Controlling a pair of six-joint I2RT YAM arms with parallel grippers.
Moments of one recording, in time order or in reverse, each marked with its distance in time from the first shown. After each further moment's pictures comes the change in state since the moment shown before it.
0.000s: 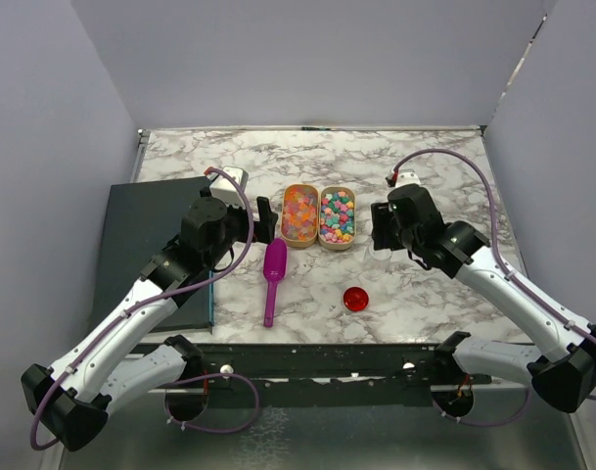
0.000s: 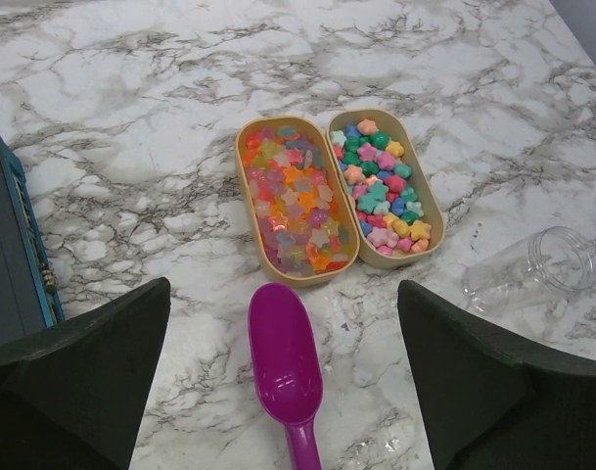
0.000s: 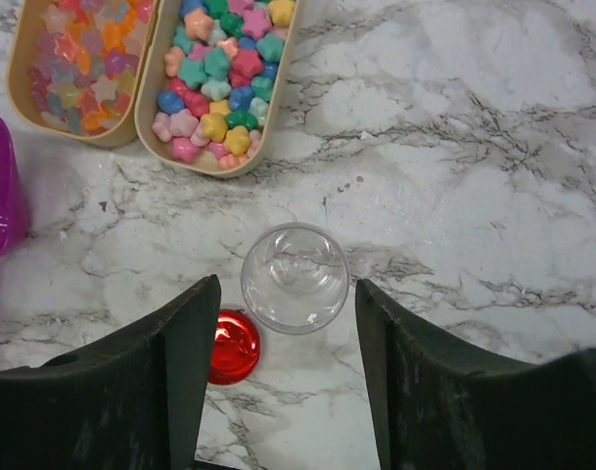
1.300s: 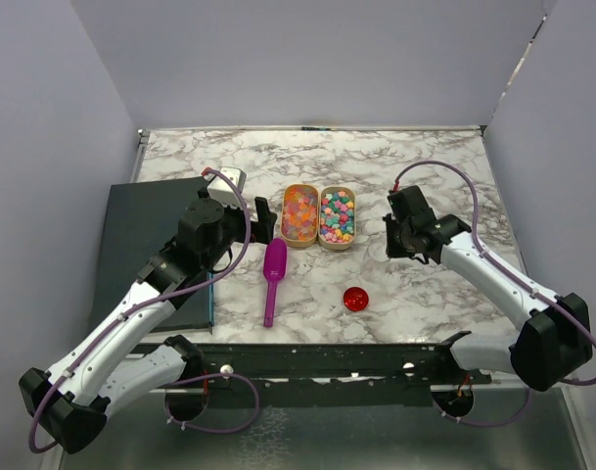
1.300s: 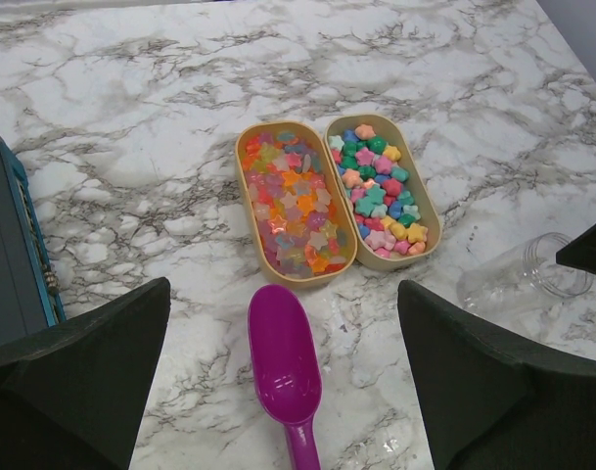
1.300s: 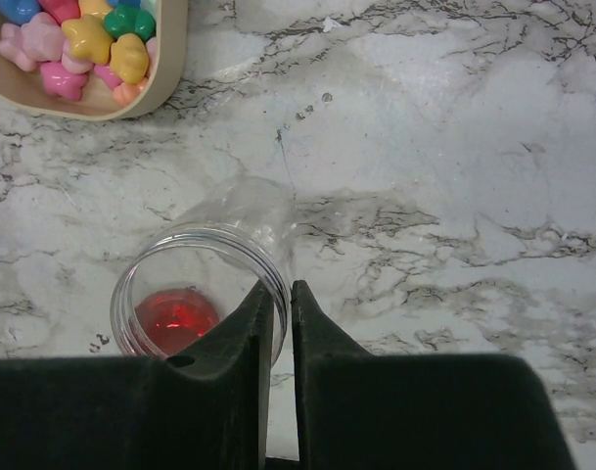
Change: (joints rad) left arm 0.000 -0.019 0.000 -0.004 0.000 0.003; right arm -0.177 0.149 -0.112 -0.008 -0.159 0.031
